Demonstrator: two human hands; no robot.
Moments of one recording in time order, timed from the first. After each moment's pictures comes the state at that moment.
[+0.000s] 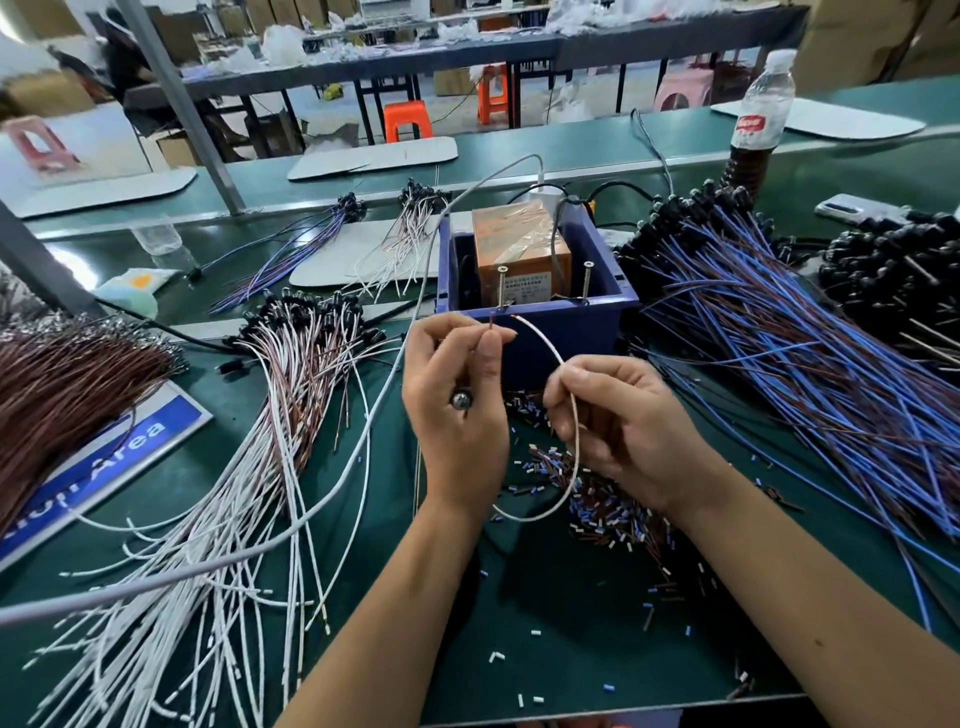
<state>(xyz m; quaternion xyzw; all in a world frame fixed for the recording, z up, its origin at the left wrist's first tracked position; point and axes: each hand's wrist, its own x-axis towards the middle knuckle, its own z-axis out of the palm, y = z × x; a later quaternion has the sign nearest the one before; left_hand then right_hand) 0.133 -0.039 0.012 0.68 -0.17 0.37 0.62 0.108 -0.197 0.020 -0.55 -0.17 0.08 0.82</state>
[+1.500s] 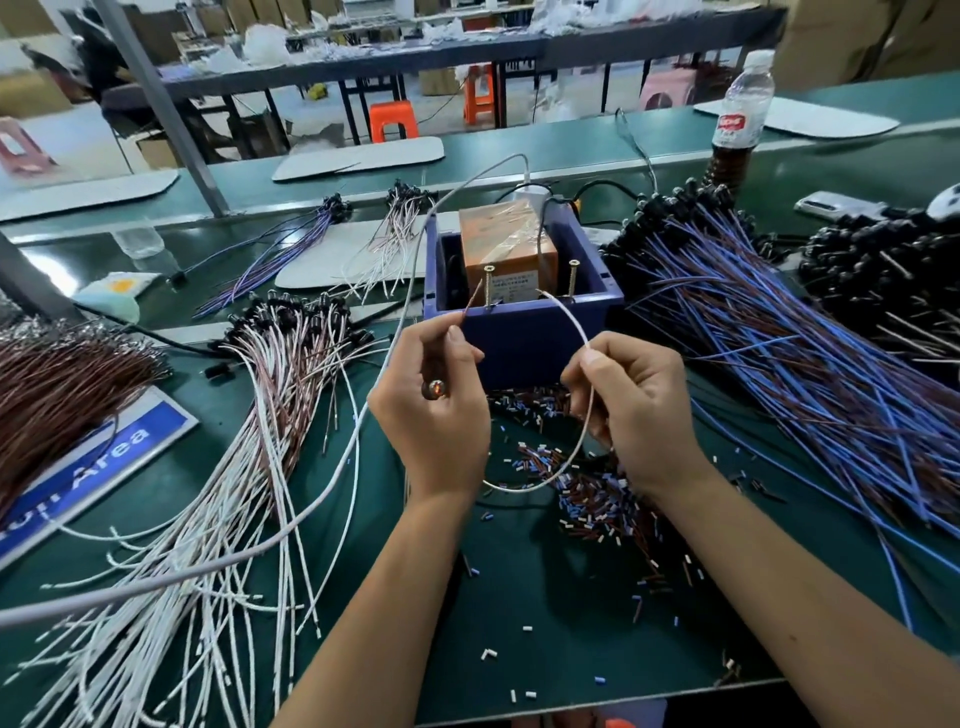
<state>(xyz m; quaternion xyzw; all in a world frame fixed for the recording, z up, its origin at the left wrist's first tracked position) 0.129 -0.039 0.023 0.69 -0.07 0.43 0.57 0.104 -0.196 0.021 -0.68 -0.08 -0.19 0.70</state>
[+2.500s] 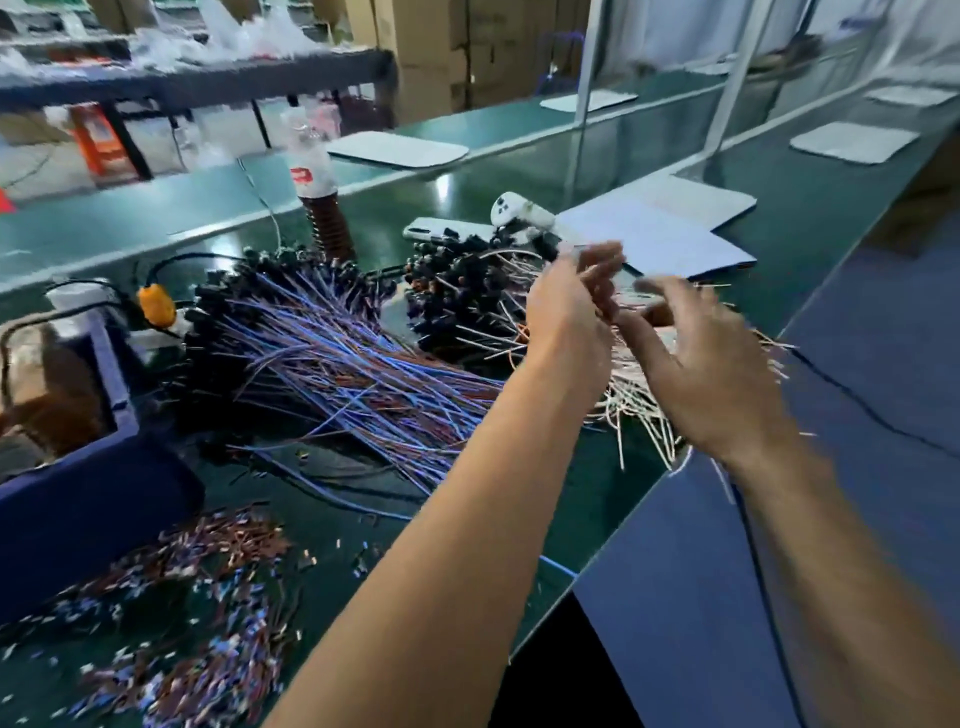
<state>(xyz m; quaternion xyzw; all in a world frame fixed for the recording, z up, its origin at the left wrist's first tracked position) 0.061 -0.441 0.113 0.39 -0.06 -0.42 0.82 -0.052 -0.496 0.077 -0.89 0.25 -0.35 0.12</state>
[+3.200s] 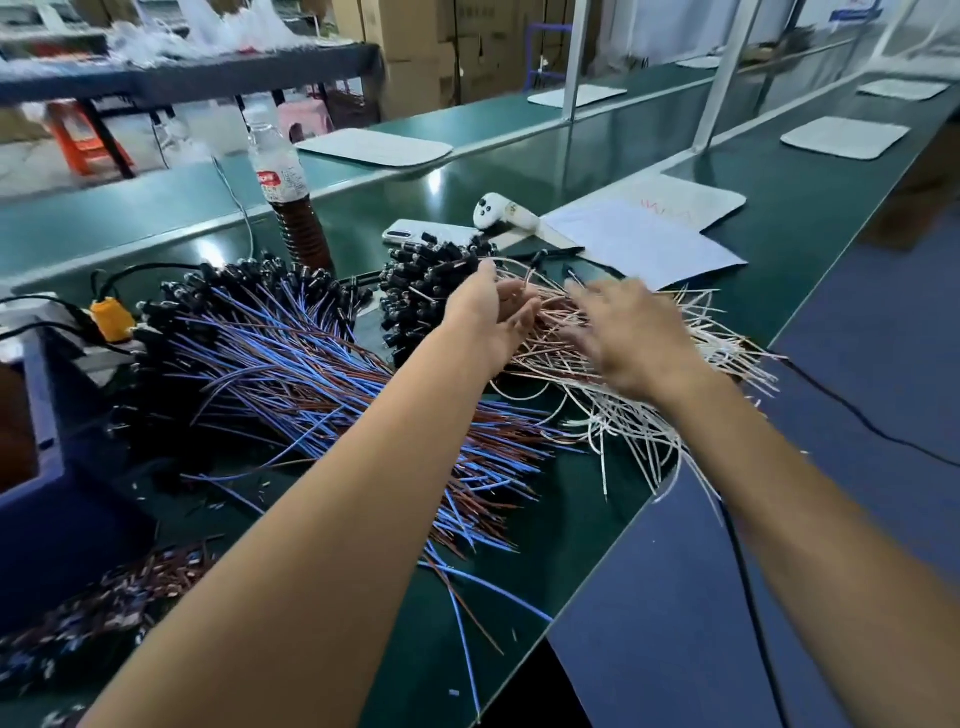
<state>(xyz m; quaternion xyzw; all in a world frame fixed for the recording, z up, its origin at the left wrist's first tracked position) 0.139 -0.461 0.090 0.51 -0.01 -0.43 0.75 0.012 -0.559 0.067 -0.95 0.30 -0.07 -0.05</state>
